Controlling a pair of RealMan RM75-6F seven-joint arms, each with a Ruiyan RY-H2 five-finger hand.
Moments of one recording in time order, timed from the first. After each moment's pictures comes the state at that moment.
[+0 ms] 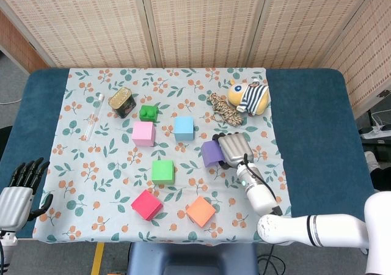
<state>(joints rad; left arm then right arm) -0.12 -1.14 -0.02 -1.54 1.57 1.50 -0.01 1.02 -1.43 0.28 -1.87 -0.35 1.14 -0.91</state>
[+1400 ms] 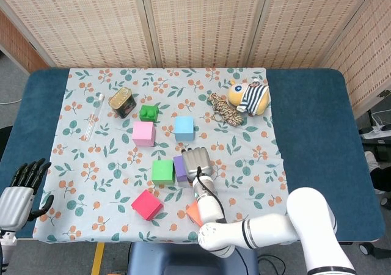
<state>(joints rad) -0.13 -1.13 -0.01 -1.53 1.57 1.48 -0.05 1.30 -1.83 0.40 -1.62 -0.04 1.35 -1.14</state>
